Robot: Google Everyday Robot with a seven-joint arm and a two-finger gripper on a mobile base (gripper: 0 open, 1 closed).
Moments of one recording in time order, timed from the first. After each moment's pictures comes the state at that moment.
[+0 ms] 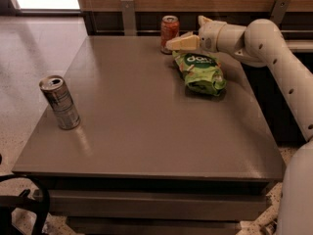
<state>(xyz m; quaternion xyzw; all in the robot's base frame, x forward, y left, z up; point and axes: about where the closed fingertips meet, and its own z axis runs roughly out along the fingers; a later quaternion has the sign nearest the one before) 0.825 -0.110 0.899 -0.35 0.67 0.24 0.62</state>
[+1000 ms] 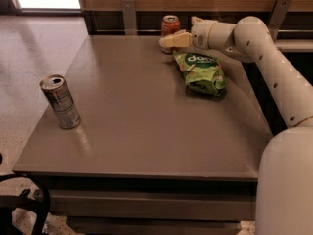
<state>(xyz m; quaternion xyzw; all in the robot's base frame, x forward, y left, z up) 0.851 -0.098 0.887 -0.33 0.68 0.25 0.60</state>
